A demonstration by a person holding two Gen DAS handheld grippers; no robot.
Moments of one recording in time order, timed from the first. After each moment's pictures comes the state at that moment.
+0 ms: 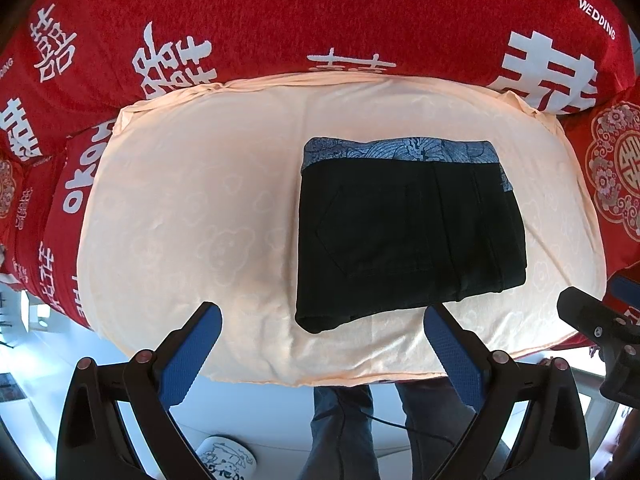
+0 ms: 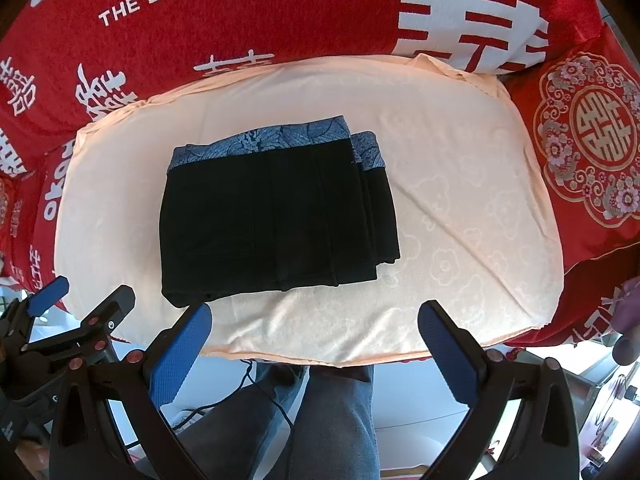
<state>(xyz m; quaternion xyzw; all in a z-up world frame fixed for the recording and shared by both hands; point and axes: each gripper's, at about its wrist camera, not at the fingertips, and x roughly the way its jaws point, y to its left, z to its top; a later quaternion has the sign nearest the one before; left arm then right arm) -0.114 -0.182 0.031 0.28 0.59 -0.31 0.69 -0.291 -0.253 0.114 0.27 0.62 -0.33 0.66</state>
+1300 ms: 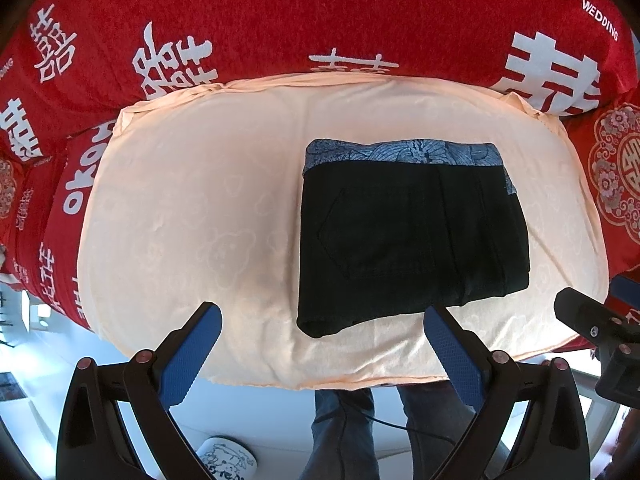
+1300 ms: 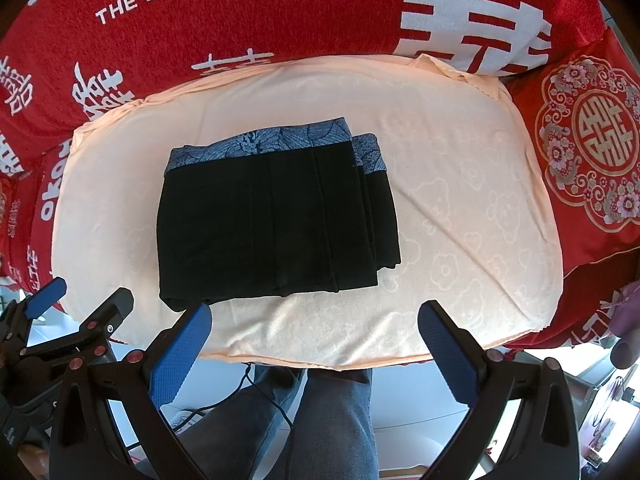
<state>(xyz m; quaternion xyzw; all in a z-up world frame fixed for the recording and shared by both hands) -0.110 -0.183 0.028 0.29 0.59 -0.31 0.69 -0.286 -0.255 0.113 0.27 0.63 -0.33 0.65</state>
